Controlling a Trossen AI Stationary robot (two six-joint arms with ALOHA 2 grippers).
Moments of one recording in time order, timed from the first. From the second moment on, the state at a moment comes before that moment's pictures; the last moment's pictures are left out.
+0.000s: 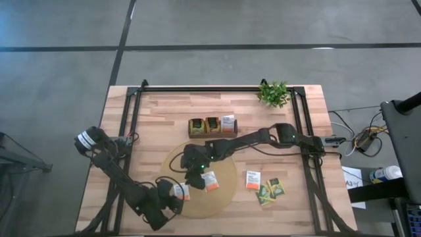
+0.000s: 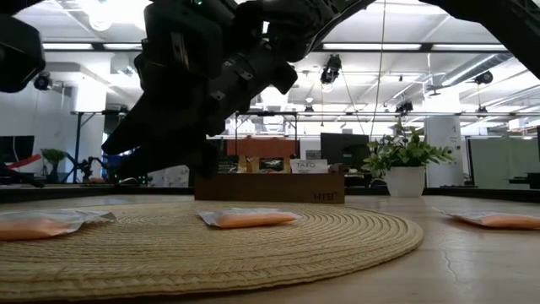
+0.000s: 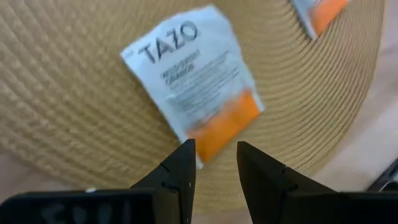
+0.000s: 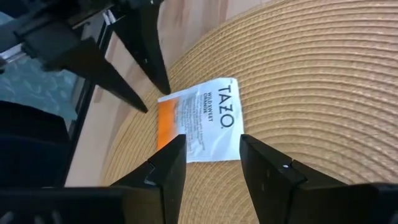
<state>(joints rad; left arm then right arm) -0.87 1.72 0.99 -0.47 -0.47 -2.08 0.11 2.36 1.78 -0.18 -0.47 0.34</state>
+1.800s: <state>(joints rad) -0.83 1.72 0.78 -0.21 -0.66 -1.98 0.04 2.39 1.77 -0.12 -0.55 0.71</state>
